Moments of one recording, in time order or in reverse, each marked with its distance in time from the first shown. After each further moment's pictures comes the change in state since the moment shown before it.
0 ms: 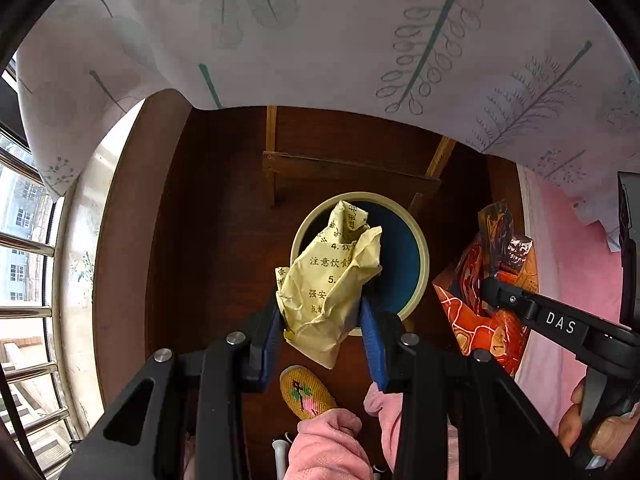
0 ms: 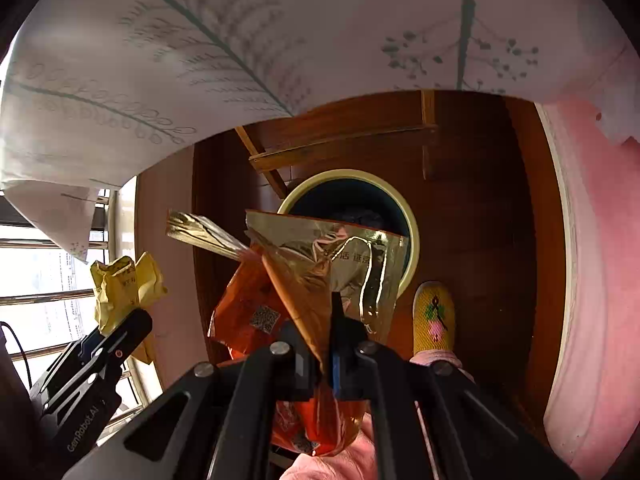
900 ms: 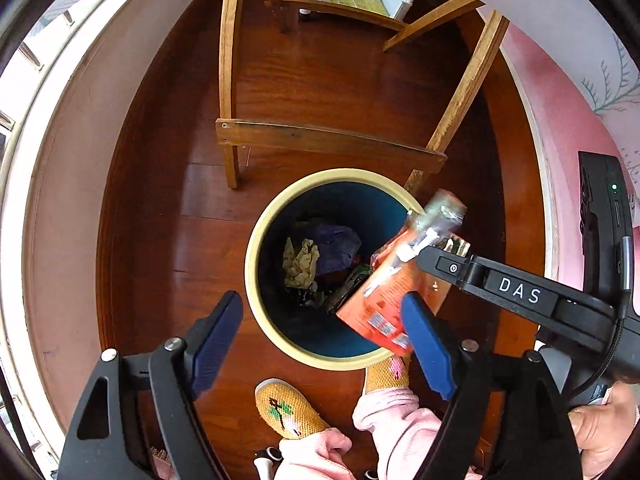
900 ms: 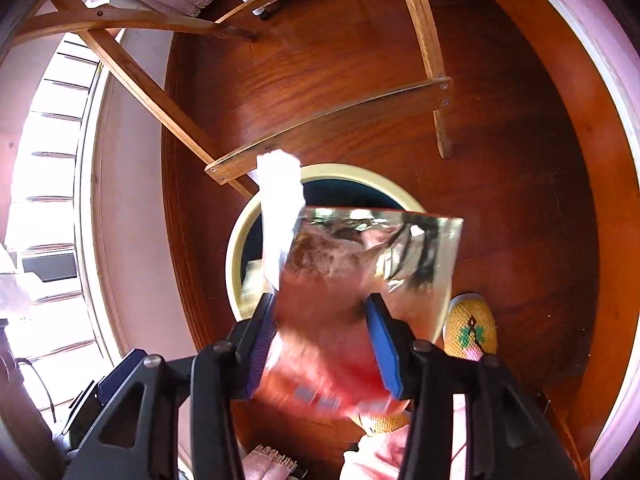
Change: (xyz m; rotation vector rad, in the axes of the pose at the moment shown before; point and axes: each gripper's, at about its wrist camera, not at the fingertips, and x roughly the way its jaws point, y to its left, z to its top) left arm 0.124 -0.008 0.024 0.009 0.087 -0.070; right arm 0.124 -0.035 0.050 0.105 0.045 0.090
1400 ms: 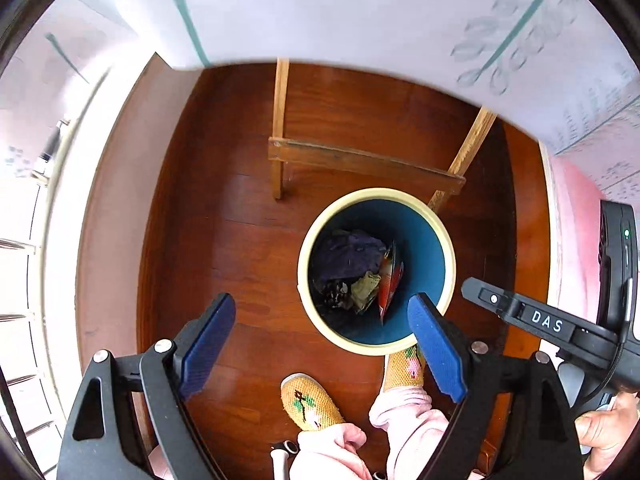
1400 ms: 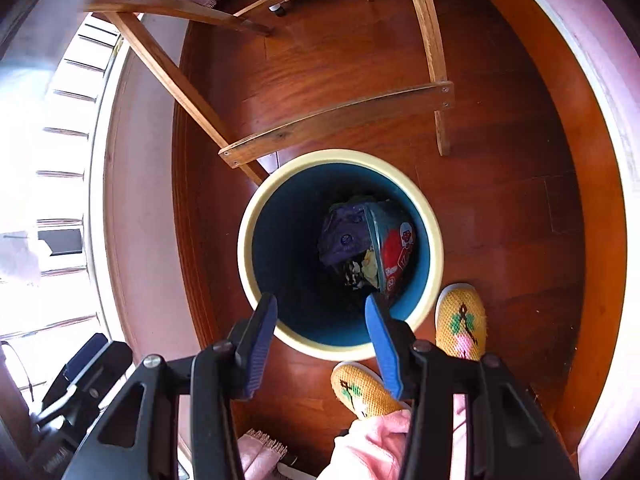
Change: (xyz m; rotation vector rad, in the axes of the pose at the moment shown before) left arm -0.080 0.022 -0.014 -0.049 -0.074 0.083; right arm -0.040 0.010 -0.023 -0.047 0.006 -0.008
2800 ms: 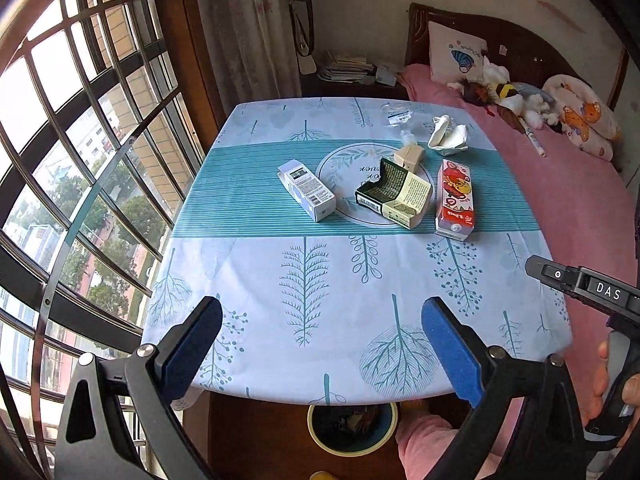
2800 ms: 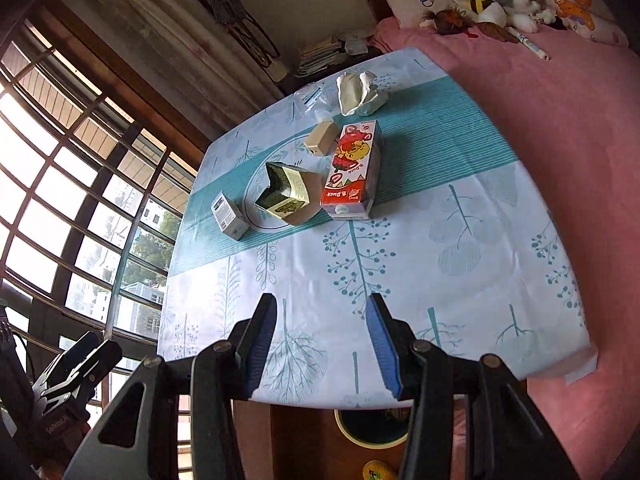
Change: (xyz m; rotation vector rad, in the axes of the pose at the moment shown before) left arm -0.339 -0.110 0.186 0.137 -0.431 0.090; right arm -0.385 0.066 0.131 -0.103 -0.482 0.163
